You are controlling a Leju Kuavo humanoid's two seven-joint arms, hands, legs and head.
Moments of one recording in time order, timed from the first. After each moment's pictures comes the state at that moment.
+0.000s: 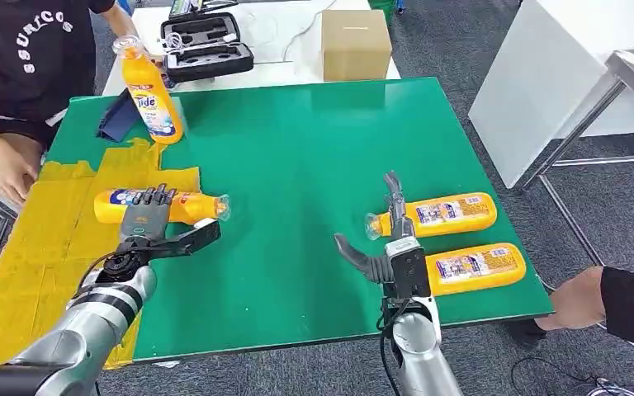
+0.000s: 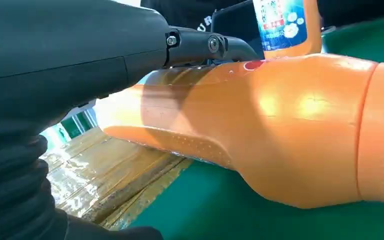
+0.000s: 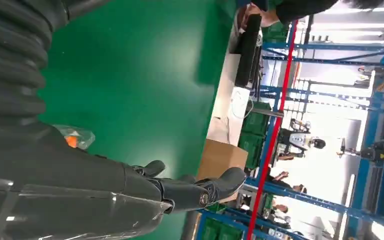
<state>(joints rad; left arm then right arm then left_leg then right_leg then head) -0.69 0.00 -0.09 -0.41 -1.41 0.45 0.19 -0.11 0.20 0.20 -1.42 0.25 -0.23 -0.44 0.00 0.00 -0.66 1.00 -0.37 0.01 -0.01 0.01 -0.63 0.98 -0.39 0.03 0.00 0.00</state>
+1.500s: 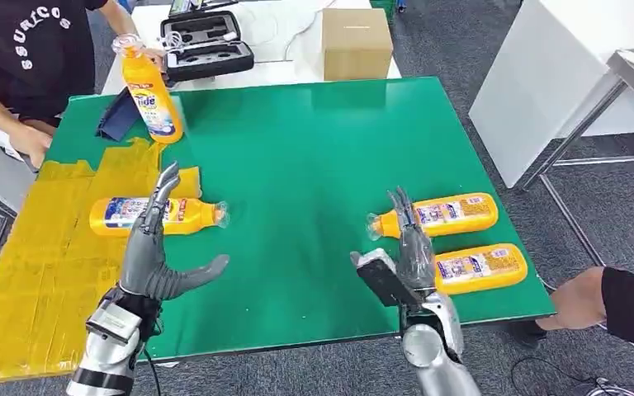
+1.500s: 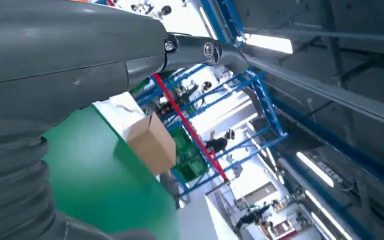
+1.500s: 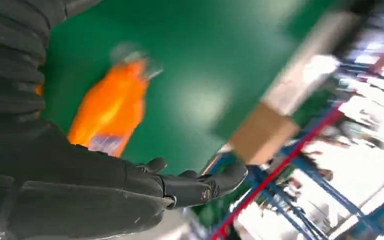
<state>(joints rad) -0.11 -0.06 -0.20 -1.59 -0.28 0.08 -0.64 -0.08 0.06 0.20 -1.41 0.78 -0.34 -0.21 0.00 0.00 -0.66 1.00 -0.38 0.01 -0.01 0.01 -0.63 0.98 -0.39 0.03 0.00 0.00</state>
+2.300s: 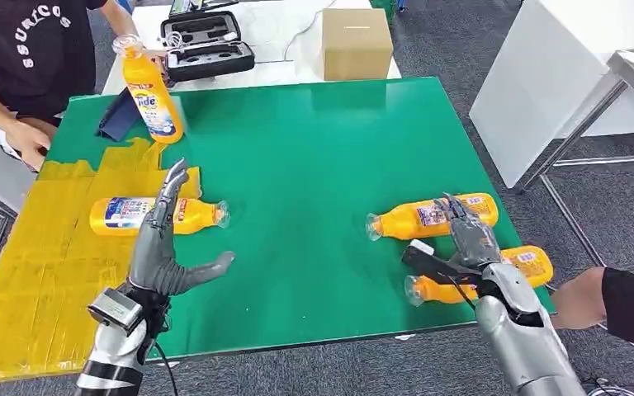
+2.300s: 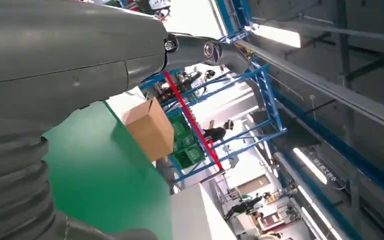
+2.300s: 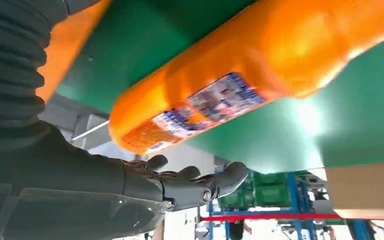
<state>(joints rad) -0.15 -0.10 -0.18 -1.52 -0.24 0.03 -0.64 -0.26 -0.27 0.18 -1.17 0.95 -0.15 -0.14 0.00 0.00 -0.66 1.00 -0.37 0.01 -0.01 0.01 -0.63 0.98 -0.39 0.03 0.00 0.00</state>
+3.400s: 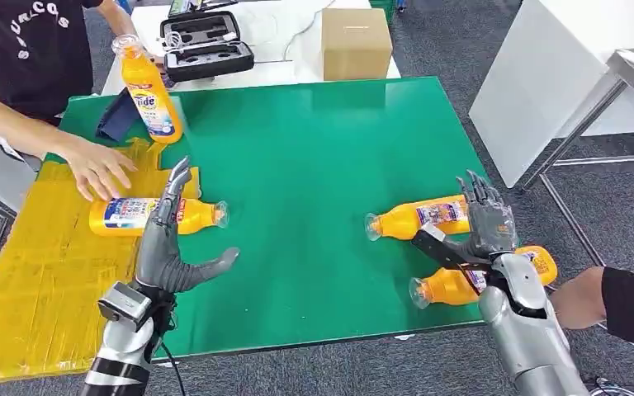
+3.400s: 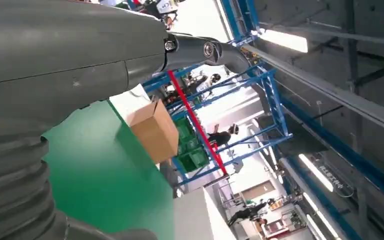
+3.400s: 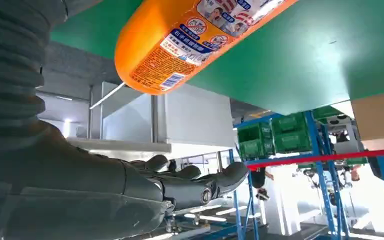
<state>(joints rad) -0.16 -0.13 -0.18 -1.48 -0.25 0.06 -0.65 -0.30 -0.24 0.10 -1.13 1.05 -0.34 -0.14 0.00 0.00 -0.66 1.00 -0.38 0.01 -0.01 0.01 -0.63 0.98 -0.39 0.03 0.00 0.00</state>
